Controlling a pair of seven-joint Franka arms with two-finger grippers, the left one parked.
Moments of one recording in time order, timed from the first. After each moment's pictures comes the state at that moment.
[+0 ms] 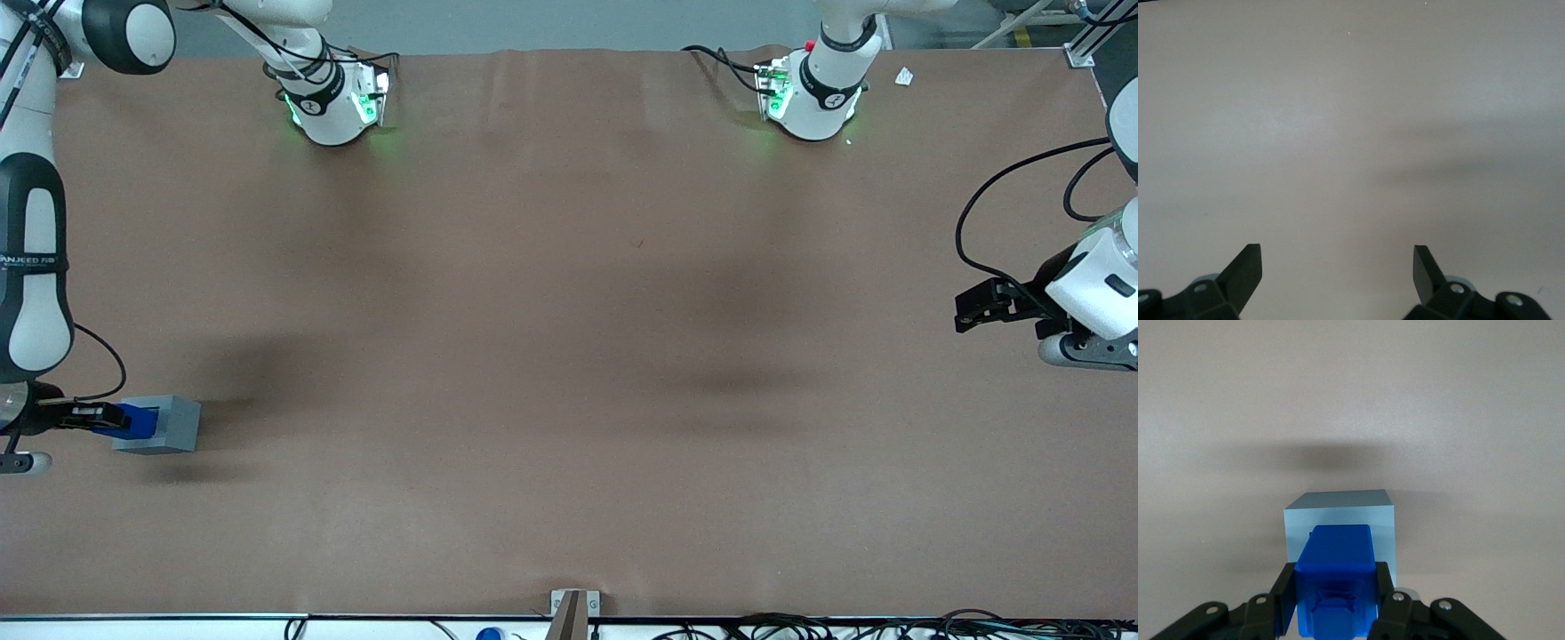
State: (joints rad) arm -0.25 0.73 -0.09 -1.30 0.10 2.02 -0.38
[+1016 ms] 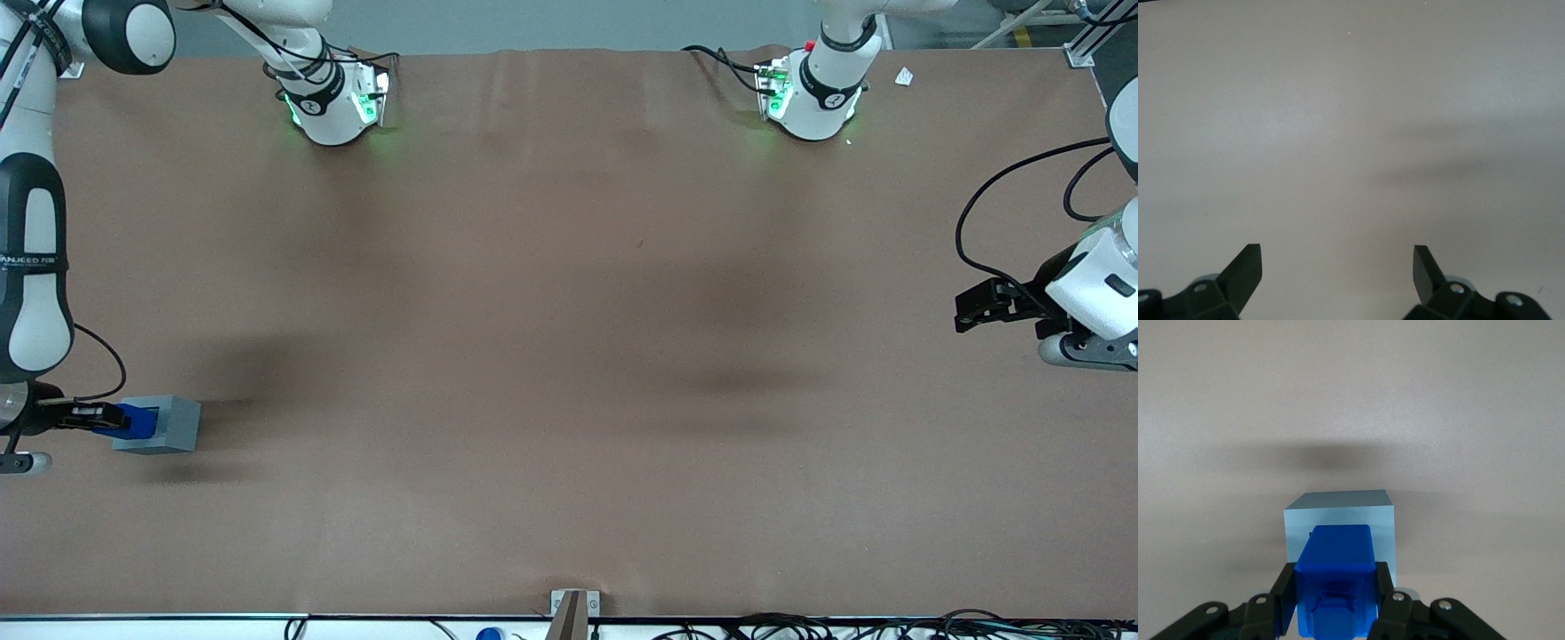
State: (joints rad) arm -0.25 0.73 -0.09 -1.30 0.10 2.02 -0.38
